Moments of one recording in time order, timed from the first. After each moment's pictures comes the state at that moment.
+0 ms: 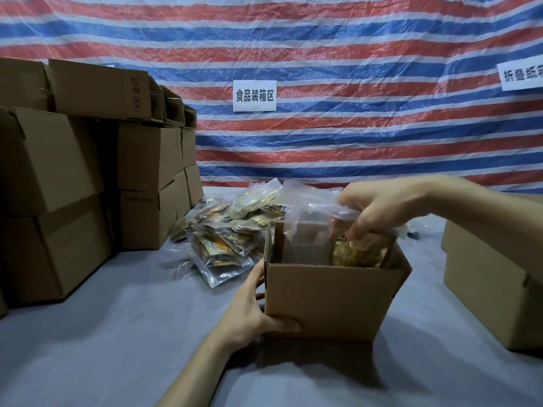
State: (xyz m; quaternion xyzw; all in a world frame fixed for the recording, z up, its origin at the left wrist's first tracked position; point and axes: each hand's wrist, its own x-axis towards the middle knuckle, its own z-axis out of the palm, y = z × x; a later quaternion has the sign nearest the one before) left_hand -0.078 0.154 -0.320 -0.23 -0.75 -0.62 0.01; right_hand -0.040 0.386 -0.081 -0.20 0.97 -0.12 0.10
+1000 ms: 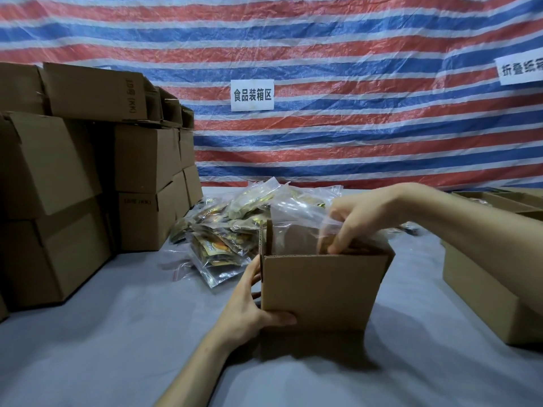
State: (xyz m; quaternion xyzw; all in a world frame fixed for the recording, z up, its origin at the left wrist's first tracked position) left_hand -0.076 0.156 -0.316 -0.21 -0.74 -0.65 0.01; right_hand -0.057 0.380 -0.099 -0.16 0.97 -0.13 0.16
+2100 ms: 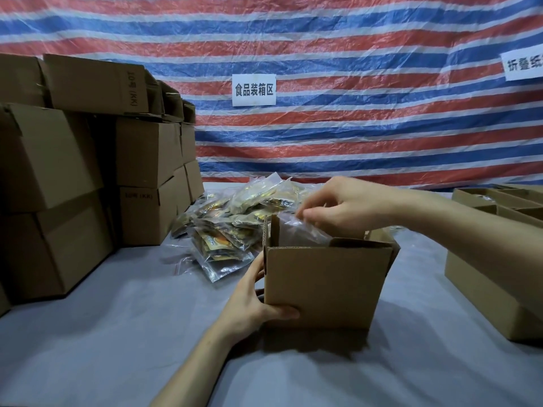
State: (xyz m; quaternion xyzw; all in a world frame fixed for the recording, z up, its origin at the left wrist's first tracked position) left_hand -0.078 0.156 -0.317 -0.24 -0.74 -0.63 0.02; right_hand -0.048 0.361 -0.109 -0.25 0.96 -0.14 -0.05
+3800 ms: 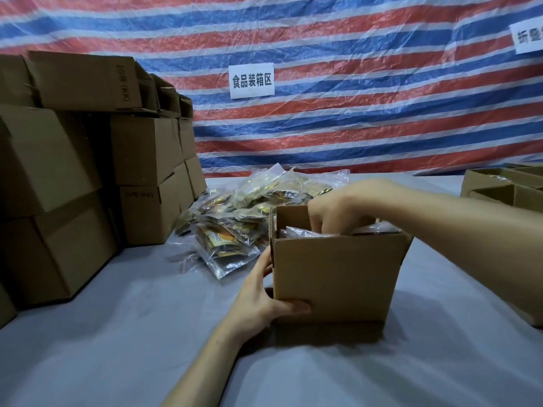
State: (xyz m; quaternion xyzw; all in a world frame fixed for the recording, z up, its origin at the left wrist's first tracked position) left_hand -0.080 0.157 -0.317 -0.26 -0.74 -0.62 0.05; right_hand -0.088 0.335 -0.125 -0.15 0.97 0.06 0.17
